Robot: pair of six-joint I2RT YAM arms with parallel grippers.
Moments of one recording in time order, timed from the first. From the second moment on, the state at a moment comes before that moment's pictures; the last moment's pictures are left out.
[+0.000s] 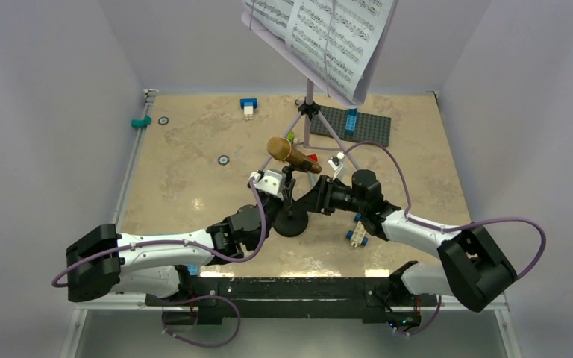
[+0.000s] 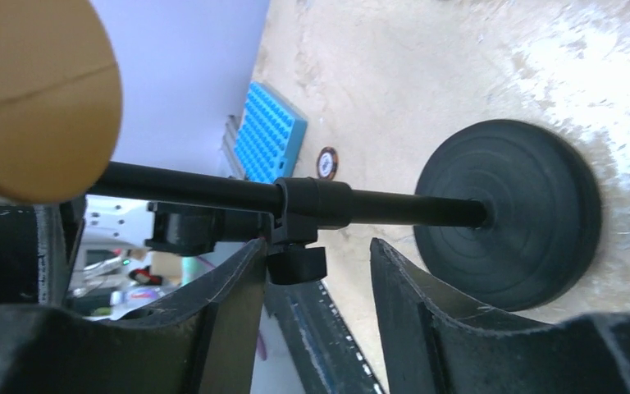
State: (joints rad) left arm -1.21 1.21 0.59 0.64 -0.75 -0.12; right arm 0.57 1.26 0.46 0.48 -0.57 0.90
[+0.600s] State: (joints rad) left arm -1.22 1.21 0.59 0.64 -0.76 -0.13; right arm 0.59 1.23 0.48 0.45 -0.58 0.83
